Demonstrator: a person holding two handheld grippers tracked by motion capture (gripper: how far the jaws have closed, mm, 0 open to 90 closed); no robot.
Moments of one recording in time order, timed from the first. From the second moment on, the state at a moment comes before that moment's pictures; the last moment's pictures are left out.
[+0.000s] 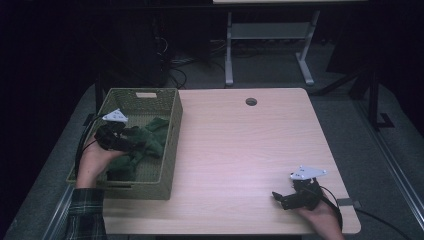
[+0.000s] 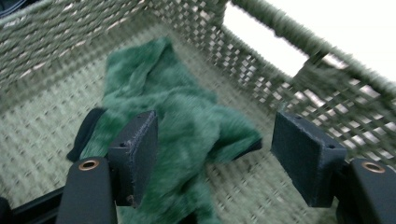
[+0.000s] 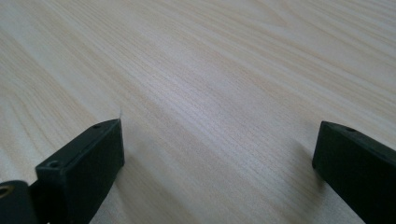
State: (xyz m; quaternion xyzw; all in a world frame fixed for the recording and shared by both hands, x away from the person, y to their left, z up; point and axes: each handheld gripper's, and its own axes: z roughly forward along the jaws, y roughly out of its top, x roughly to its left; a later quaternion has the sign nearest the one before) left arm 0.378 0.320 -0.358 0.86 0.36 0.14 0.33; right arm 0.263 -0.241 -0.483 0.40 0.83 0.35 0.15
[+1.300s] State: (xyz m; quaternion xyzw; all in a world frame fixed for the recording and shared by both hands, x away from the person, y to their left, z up) left arm 0.394 0.340 -0.406 0.88 0.41 0.08 0.24; right arm 0.263 -0.241 -0.483 0.40 0.83 0.35 0.15
